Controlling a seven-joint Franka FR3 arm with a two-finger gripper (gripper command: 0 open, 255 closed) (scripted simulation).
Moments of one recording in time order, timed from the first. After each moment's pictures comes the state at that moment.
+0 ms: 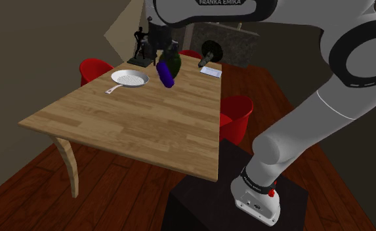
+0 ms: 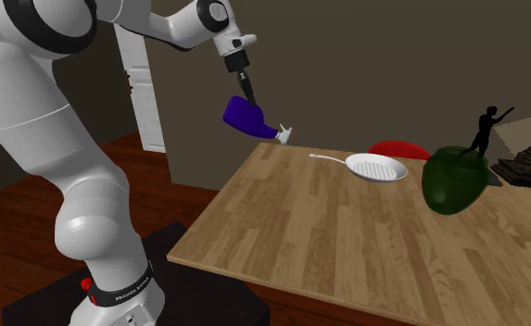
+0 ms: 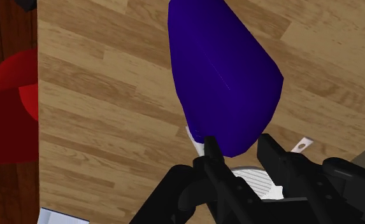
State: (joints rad) arm -0.35 -0.23 0.63 -1.90 -0.21 1.84 0.97
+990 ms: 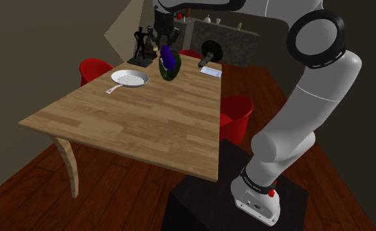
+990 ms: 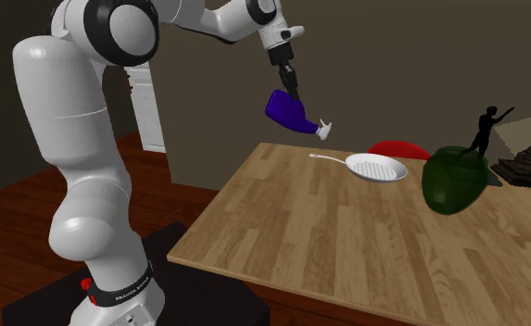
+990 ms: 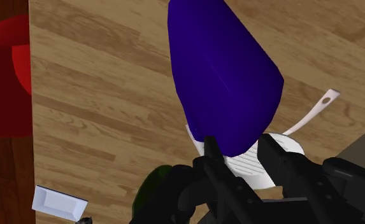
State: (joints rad) arm -0.44 0.04 0.57 -1.61 -0.35 1.80 0.84
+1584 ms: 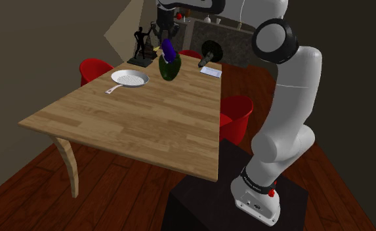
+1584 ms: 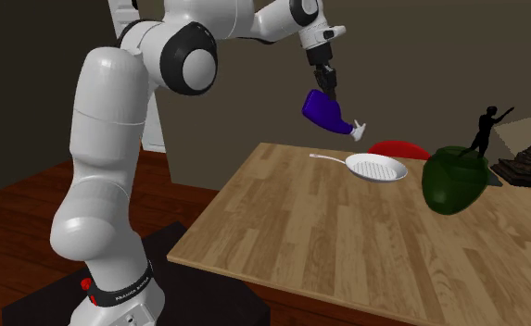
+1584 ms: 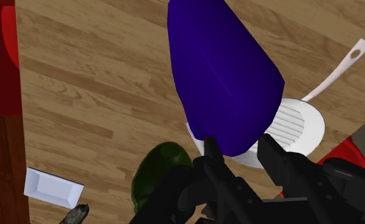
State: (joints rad) arm -0.42 0.36 0.52 -1.21 -0.48 1.72 0.74
